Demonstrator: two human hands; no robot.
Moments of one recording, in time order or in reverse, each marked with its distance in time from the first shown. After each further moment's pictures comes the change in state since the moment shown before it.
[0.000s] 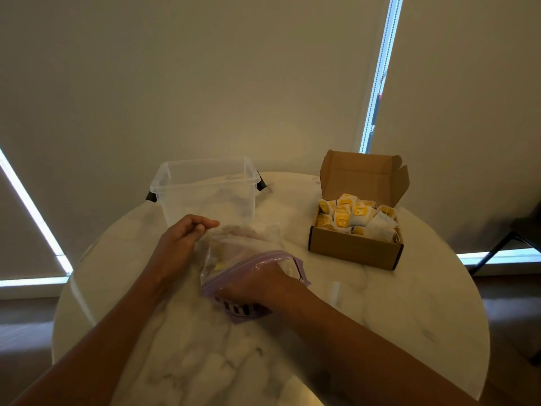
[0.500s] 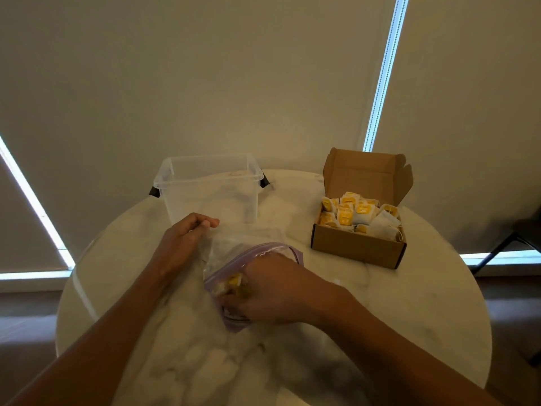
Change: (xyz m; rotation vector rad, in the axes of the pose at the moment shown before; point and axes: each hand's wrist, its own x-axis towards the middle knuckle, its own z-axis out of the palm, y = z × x) left_hand 0.002 -0.004 -0.001 0.017 0.001 -0.050; right_hand -0.052 0.014 0.001 0.251 0.263 -0.079
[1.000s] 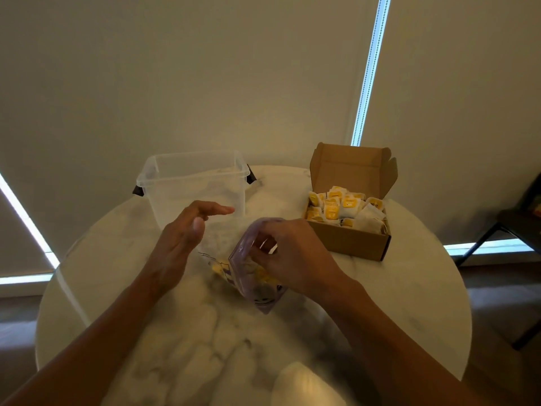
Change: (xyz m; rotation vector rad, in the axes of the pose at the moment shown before) left_hand -0.039 0.044 0.018 0.045 -0.183 0.434; right_hand -0.012 0.043 -0.016 0.175 0.500 0.030
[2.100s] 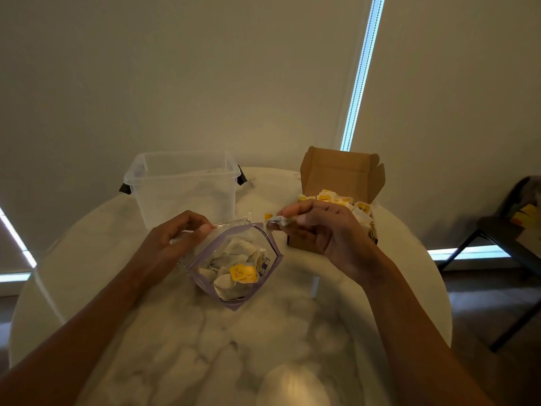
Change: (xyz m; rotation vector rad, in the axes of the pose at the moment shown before) left_hand 0.001 -0.017 -0.007 0.039 -0.022 -0.198; right_hand -0.011 0.041 -0.065 1.103 -0.011 0.400
